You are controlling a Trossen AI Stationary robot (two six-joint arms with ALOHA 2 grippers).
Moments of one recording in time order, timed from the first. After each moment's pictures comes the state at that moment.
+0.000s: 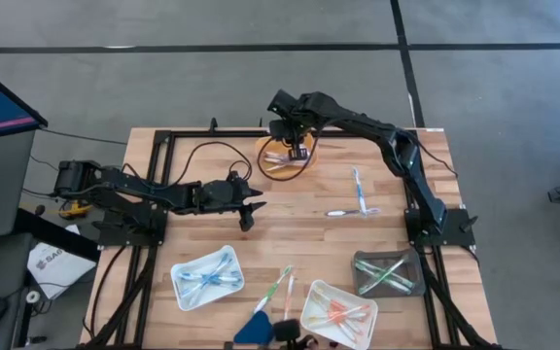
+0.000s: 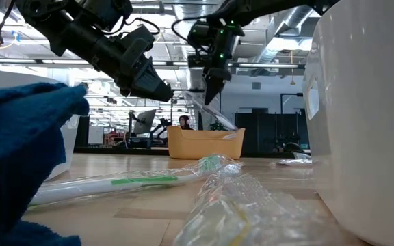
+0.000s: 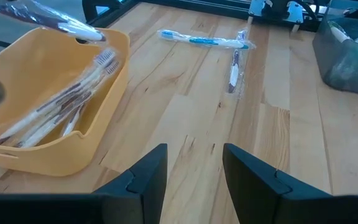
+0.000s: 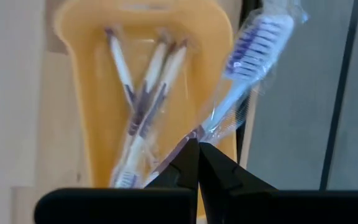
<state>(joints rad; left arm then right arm) 0.03 1.37 0.56 0.33 -0.28 -0.16 -0.46 2.23 2.23 -1.18 0.11 -0.65</state>
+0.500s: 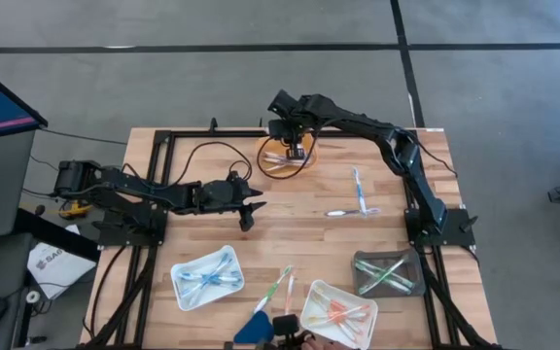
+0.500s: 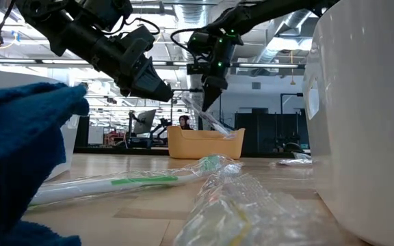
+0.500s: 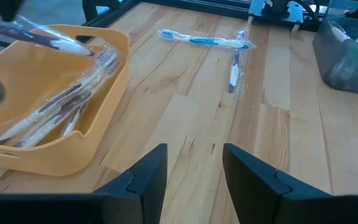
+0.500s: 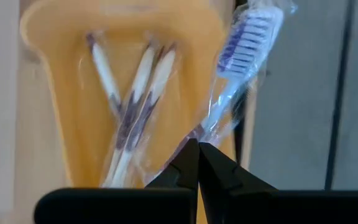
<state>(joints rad) 0.03 1.37 0.56 0.33 -0.28 -0.16 -0.48 2.23 2.15 -1.08 0.10 -0.64</state>
